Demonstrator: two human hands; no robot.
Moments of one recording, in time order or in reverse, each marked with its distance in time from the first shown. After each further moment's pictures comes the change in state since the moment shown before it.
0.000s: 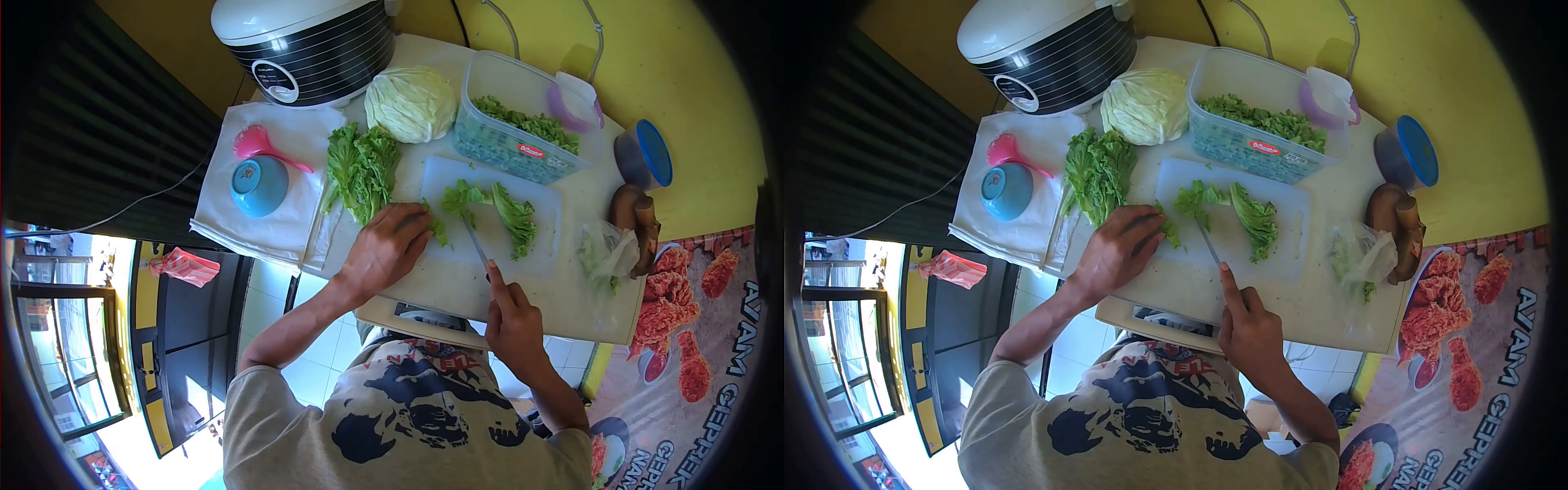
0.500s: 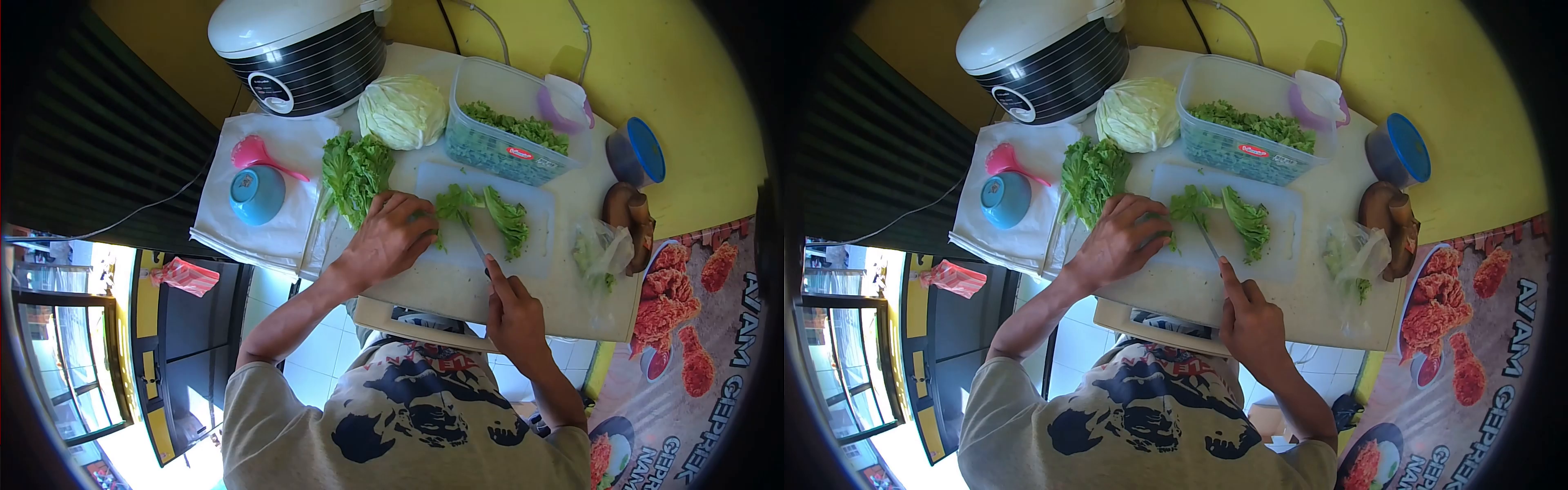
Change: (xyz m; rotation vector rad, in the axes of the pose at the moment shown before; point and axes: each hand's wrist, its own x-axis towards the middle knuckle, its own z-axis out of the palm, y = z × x) left_hand 0.027 -0.005 -0.007 0.081 -0.136 0.189; right_hand 0.008 0.004 -0.008 0.028 0.009 0.037
